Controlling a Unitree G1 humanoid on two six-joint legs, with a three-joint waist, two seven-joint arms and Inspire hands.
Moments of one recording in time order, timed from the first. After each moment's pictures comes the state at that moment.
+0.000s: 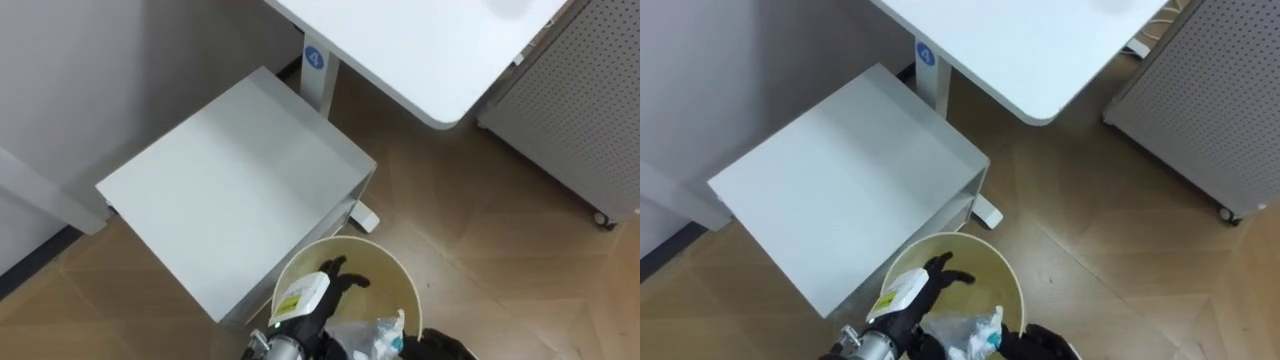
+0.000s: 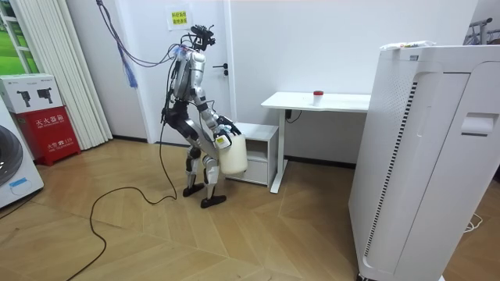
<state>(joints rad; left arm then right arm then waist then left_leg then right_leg) -0.38 0.10 -0.65 0.88 0.43 -0.21 0.34 -0.18 -0.23 0.42 0.98 0.96 -0.16 0.10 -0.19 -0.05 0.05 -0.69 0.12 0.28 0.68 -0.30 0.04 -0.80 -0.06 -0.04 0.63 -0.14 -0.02</state>
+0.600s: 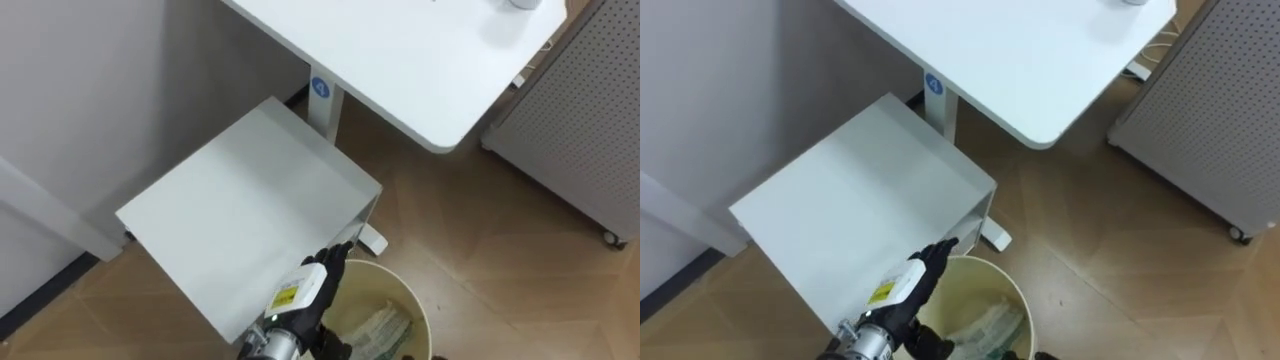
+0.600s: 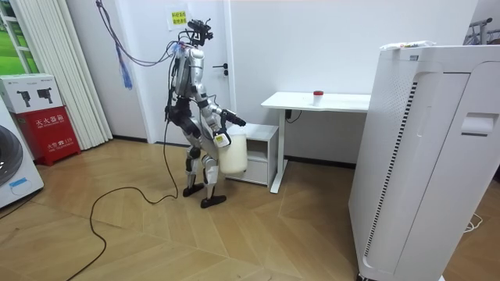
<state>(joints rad) -0.38 0.13 -0.64 0.86 0.47 -0.21 0.38 -0.19 -0.23 0.40 1.11 0.98 -0.14 0.13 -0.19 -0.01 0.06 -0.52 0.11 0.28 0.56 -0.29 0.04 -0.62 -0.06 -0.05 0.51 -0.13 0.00</state>
